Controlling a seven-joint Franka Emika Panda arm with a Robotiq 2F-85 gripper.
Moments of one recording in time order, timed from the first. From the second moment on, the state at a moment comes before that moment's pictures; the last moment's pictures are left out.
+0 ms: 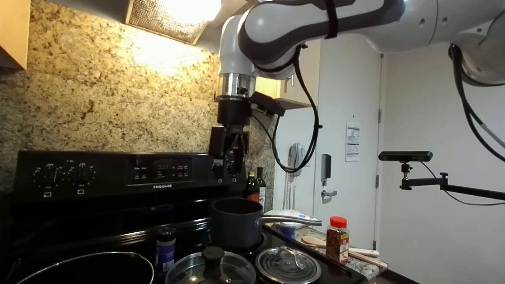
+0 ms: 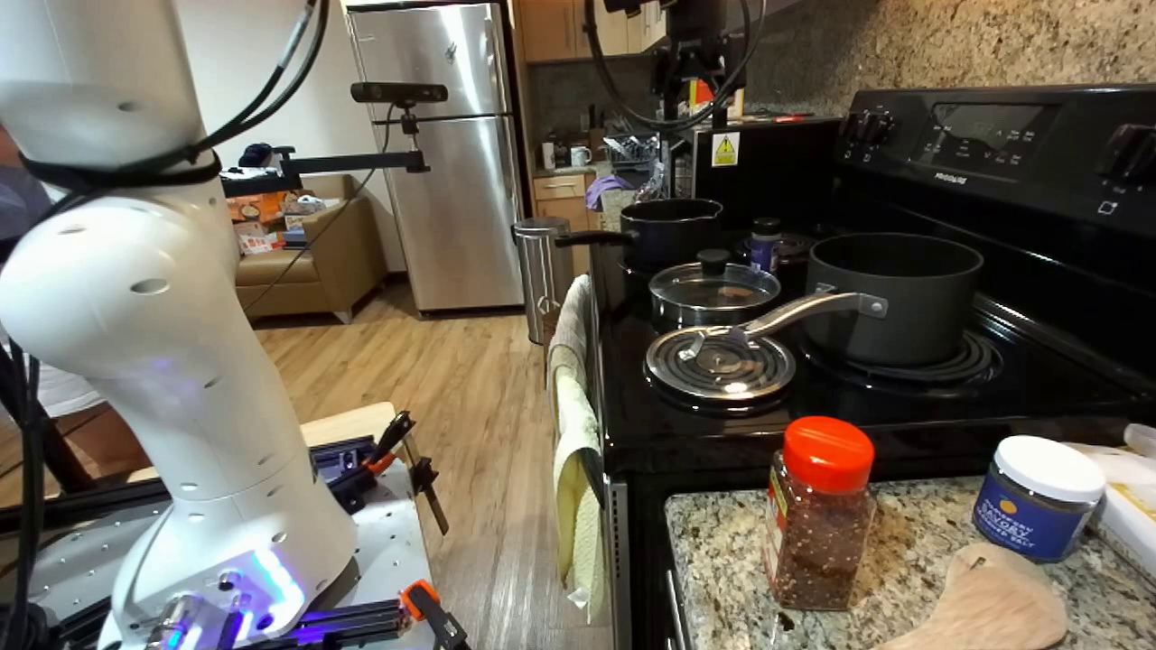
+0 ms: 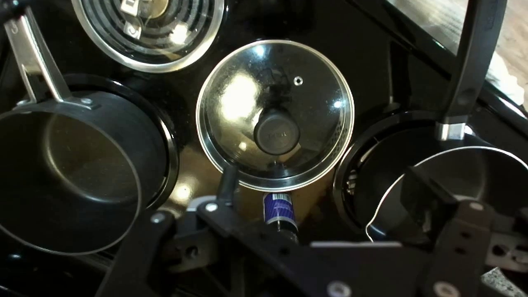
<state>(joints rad) 0.07 0.13 0.09 -1.60 -0.02 1.78 0.06</state>
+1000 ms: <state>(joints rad) 0.07 0.27 0.07 -1.83 0.04 2.19 0.07</state>
